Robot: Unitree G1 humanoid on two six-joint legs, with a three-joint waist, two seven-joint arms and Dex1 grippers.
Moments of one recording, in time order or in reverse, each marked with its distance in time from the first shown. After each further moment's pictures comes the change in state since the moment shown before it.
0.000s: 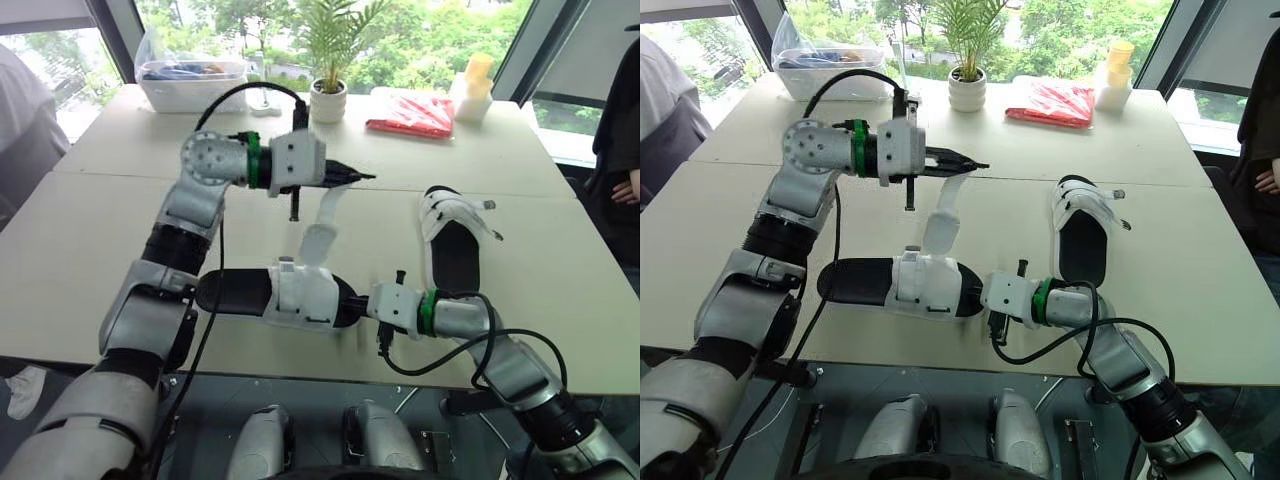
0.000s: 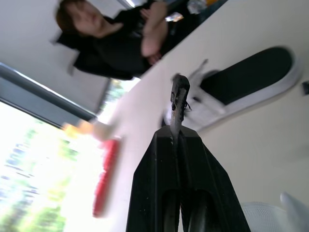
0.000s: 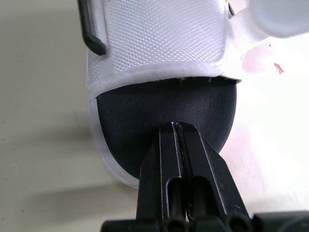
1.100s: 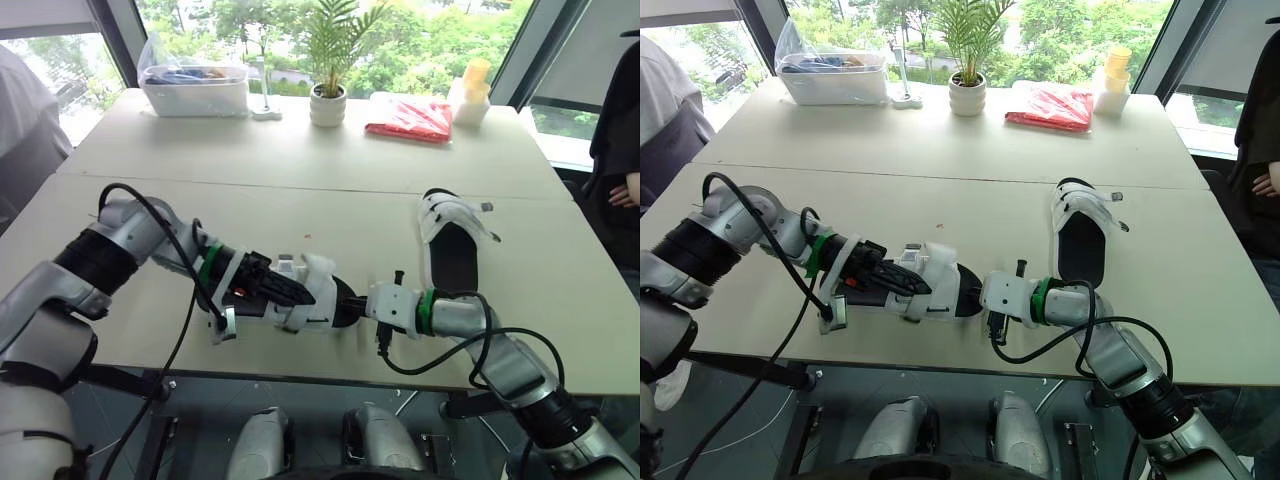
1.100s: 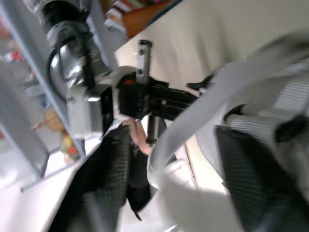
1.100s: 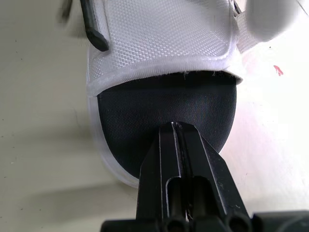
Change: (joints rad) left arm 0.037 0.519 -0.544 -0.232 1.474 -0.701 1.857; right arm -0.006 0.009 0.012 0.018 -0.014 -0.016 0.001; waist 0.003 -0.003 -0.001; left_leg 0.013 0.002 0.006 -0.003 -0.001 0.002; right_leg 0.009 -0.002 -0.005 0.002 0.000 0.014
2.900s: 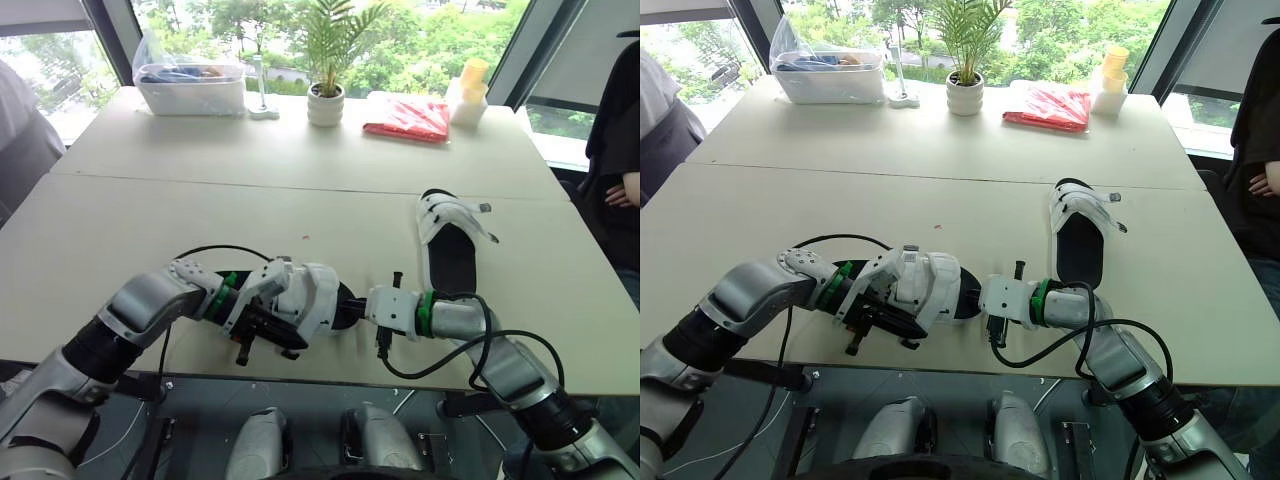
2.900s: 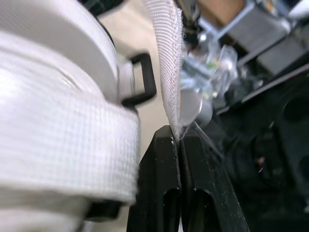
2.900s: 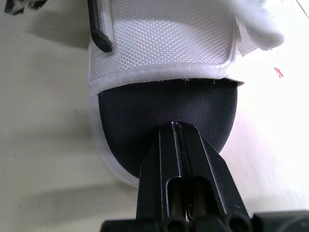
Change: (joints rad) left arm 0.446 -0.127 0.337 -0.505 -2.230 2.396 -1.970; right arm 0.009 -0.012 0.003 -0.005 -0.010 -0.032 0.002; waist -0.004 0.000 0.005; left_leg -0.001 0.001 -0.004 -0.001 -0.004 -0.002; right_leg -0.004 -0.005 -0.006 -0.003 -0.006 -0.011
